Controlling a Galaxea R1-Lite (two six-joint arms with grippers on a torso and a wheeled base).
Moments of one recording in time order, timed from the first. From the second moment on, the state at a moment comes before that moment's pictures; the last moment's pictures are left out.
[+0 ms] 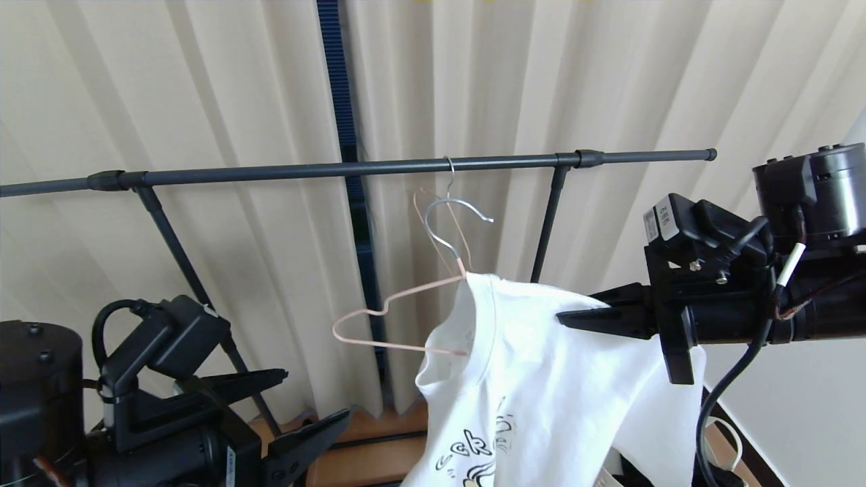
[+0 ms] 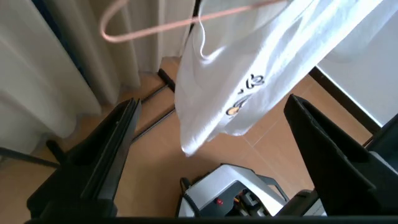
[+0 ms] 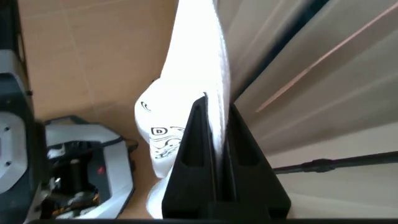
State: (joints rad) left arm -0.63 1.26 -0.40 -0.42 -0.05 -0.11; right arm 0.42 1.52 -0.96 0.02 0.59 -0.57
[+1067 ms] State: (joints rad) left arm -0.85 1.76 -0.64 -0.42 0.11 -0.30; right arm 0.46 1.44 -0.85 -0.08 0.54 -0.44
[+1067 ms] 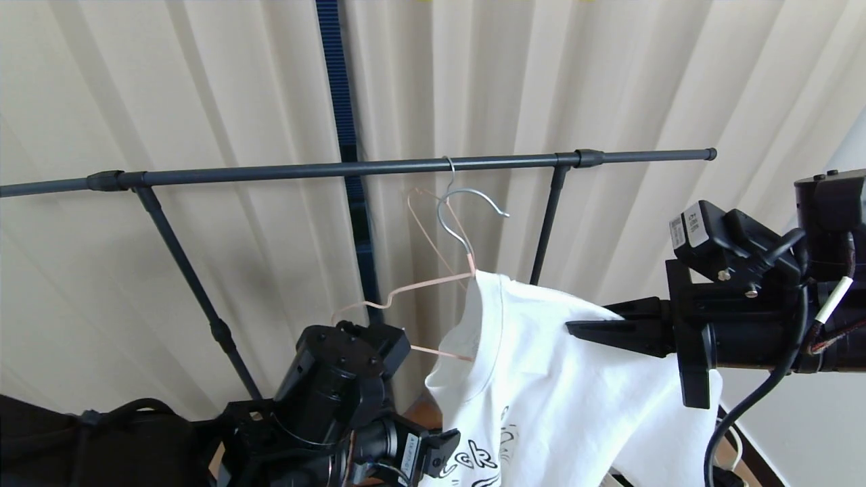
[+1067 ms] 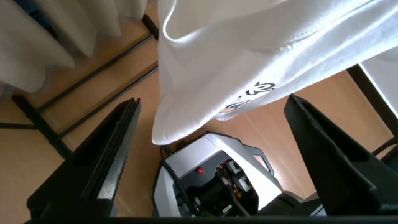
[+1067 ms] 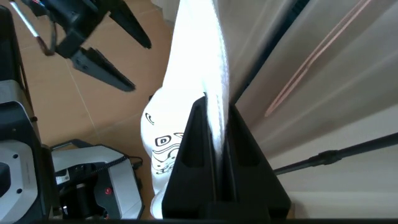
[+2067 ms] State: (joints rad) left arm -0.77 1.82 -0.69 -0.48 0.15 -0.42; right arm 0.50 1.38 -0.80 -0.08 0.54 -0.44
